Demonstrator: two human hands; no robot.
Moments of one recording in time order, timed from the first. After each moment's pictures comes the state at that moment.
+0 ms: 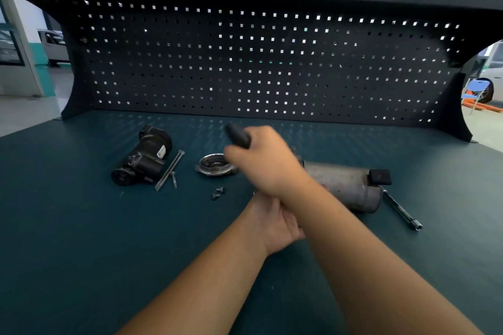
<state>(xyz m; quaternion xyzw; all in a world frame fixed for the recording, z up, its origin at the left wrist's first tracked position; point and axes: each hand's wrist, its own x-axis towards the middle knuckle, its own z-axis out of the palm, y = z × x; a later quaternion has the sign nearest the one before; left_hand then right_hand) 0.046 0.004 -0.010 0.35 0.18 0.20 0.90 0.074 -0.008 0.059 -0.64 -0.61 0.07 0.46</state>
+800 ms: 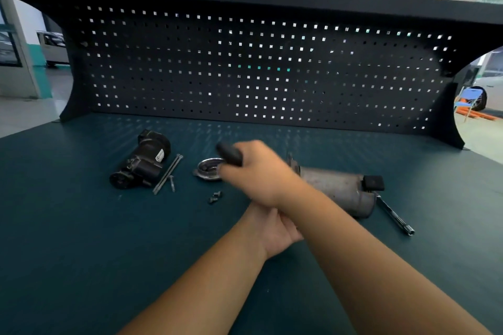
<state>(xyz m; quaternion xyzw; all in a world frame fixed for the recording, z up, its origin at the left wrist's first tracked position) 0.046 0.000 -0.008 0.32 0.19 0.24 0.89 0.072 -0.015 0.060 -0.63 -0.66 0.08 0.39</state>
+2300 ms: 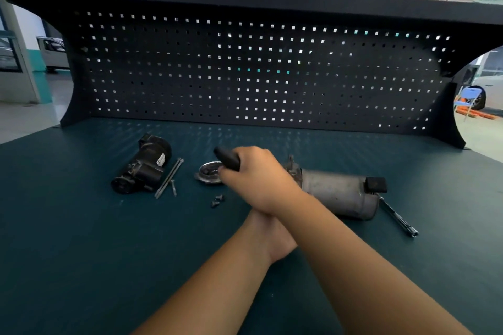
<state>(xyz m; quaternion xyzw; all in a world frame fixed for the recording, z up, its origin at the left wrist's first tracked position) 0.047 -0.001 -0.007 0.31 0.18 0.25 0.90 0.071 -0.006 0.052 -0.67 -0.65 0.03 0.36</state>
